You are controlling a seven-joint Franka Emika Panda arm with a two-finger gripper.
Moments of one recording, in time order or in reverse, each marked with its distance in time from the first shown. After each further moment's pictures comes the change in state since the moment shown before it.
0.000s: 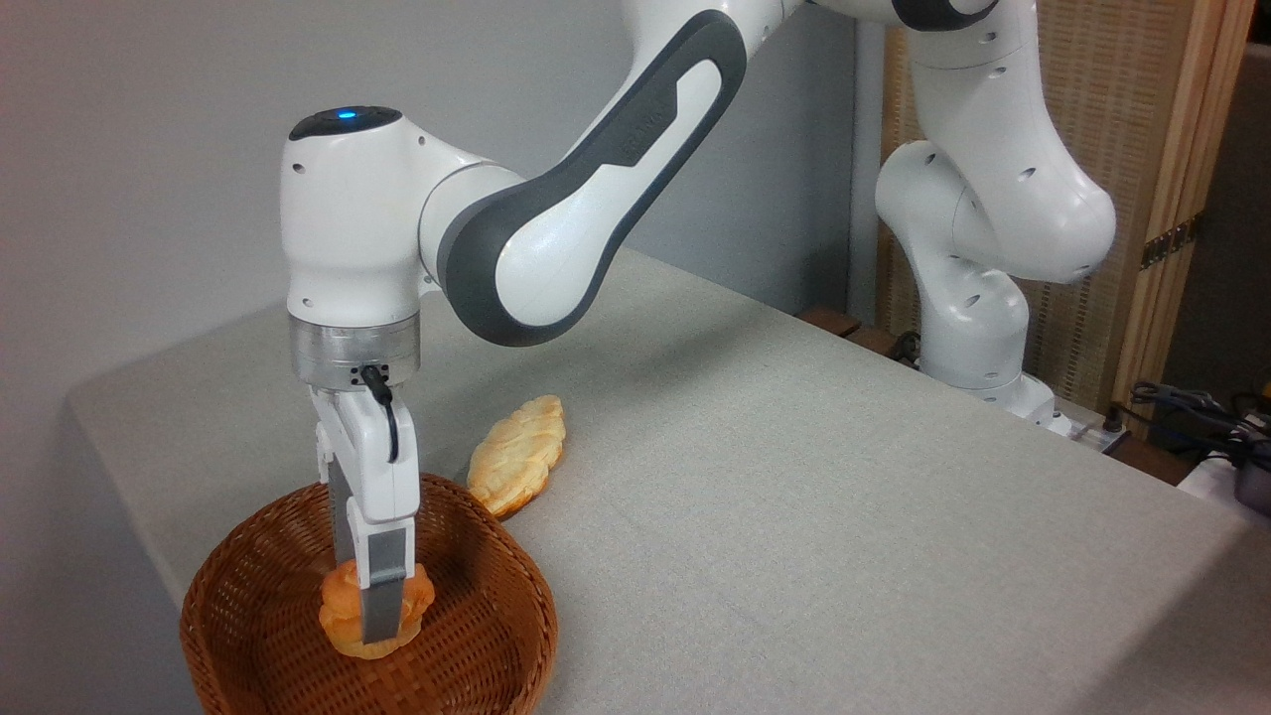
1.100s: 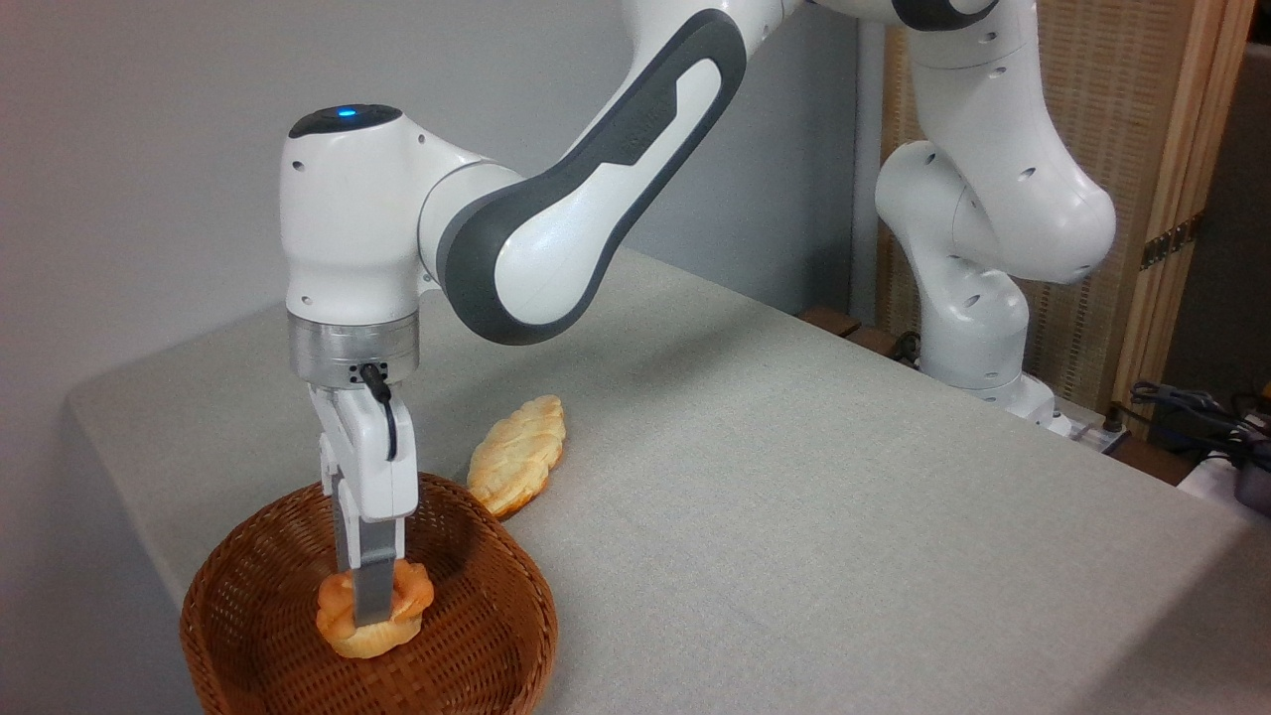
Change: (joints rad) arm 0.000 -0.001 -0.001 0.001 0.000 0.003 0.000
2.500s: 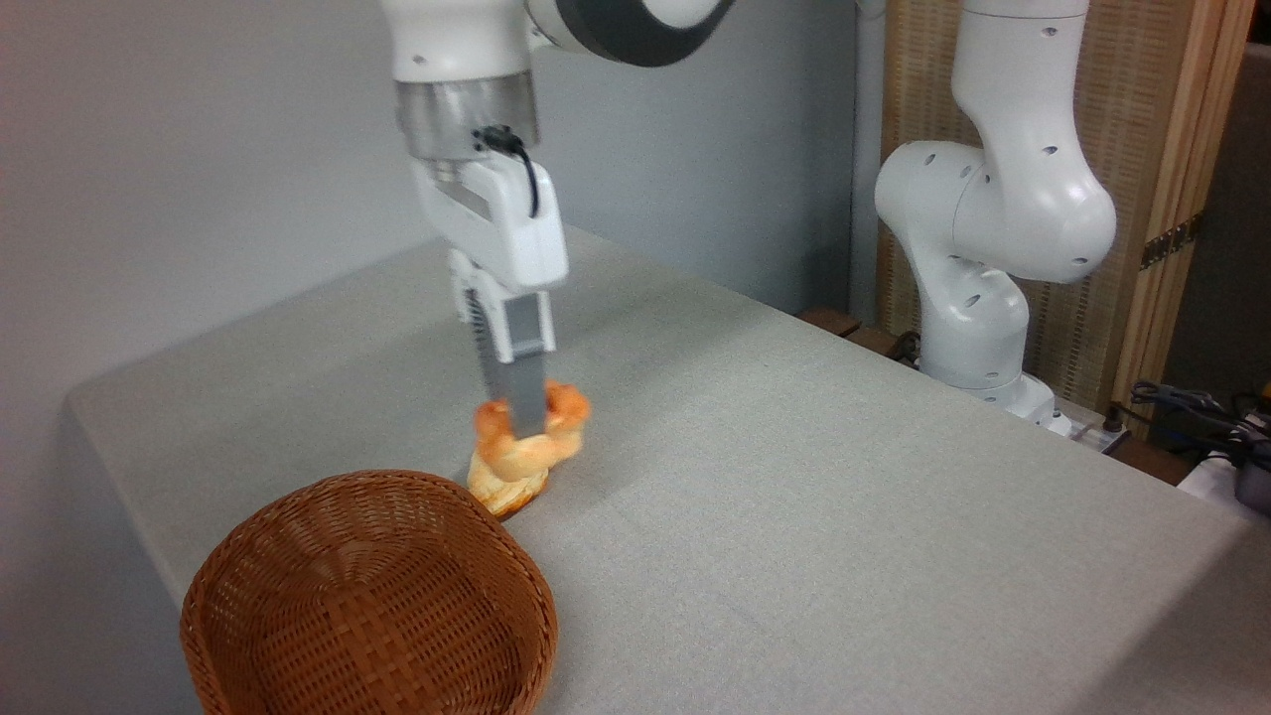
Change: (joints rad) arm 0.006 -0.421 0.028 -0.162 0.000 -0.423 0.078
